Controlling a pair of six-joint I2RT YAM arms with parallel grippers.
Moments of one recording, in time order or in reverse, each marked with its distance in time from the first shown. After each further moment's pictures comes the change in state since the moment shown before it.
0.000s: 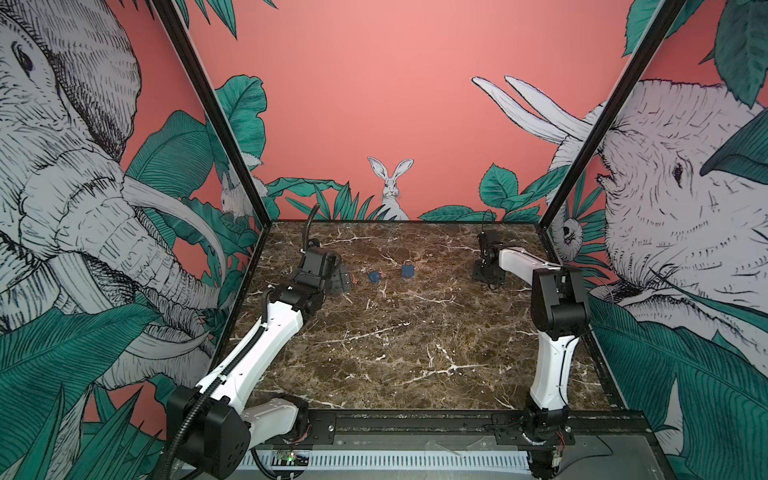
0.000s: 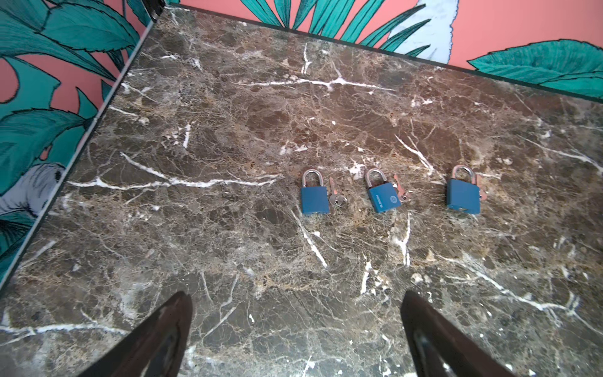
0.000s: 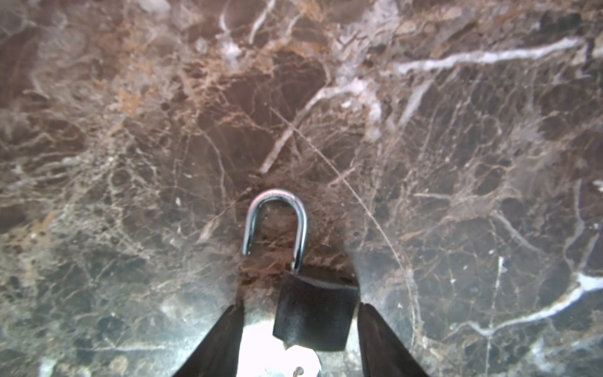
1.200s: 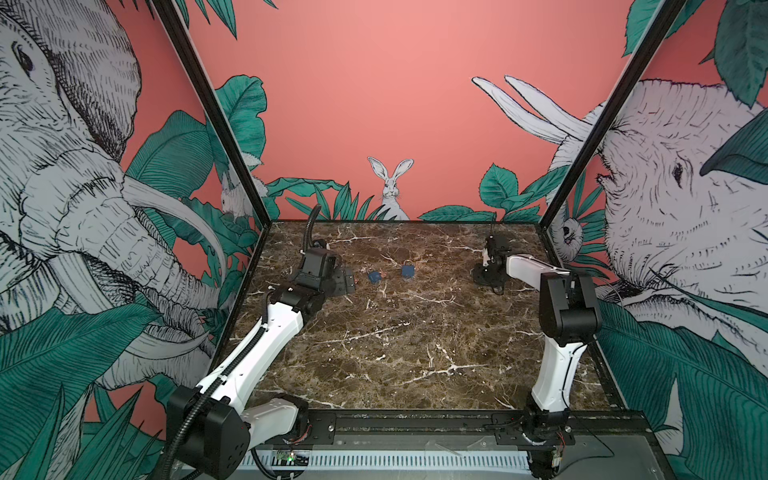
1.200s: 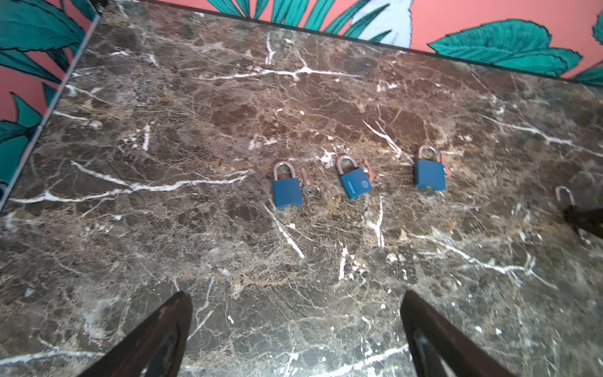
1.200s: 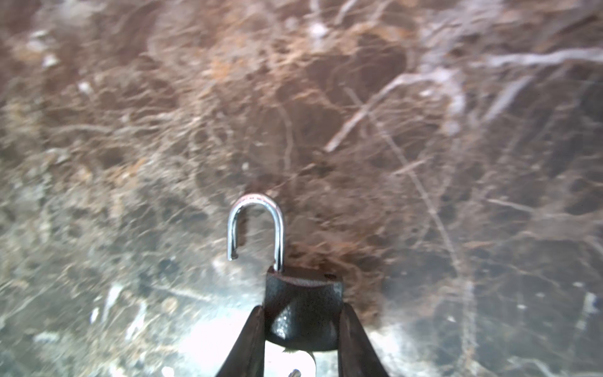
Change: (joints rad) left arm 0.000 0.000 -0.016 0.033 0.140 0.055; right arm -0.028 -0.091 -0.156 0.165 -0.241 -0.141
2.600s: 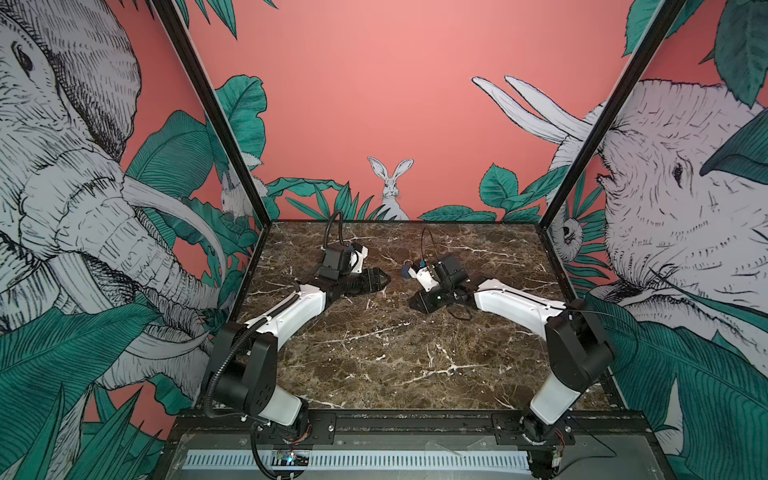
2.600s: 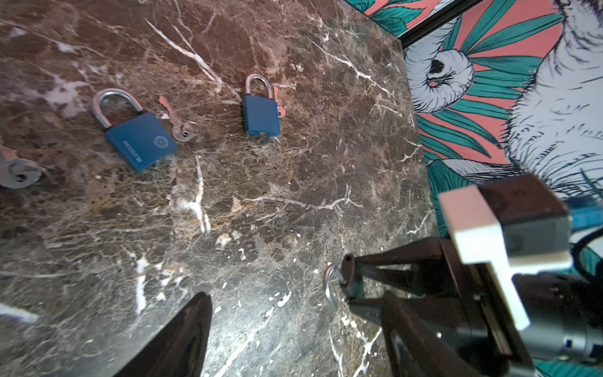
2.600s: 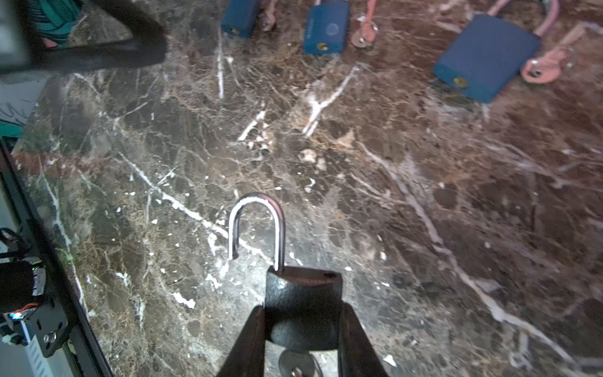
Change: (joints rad) left arm 0.000 0.312 -0.027 0.376 0.693 -0.156; right arm 0.523 -0.297 -0.183 0.084 -0.290 -0.121
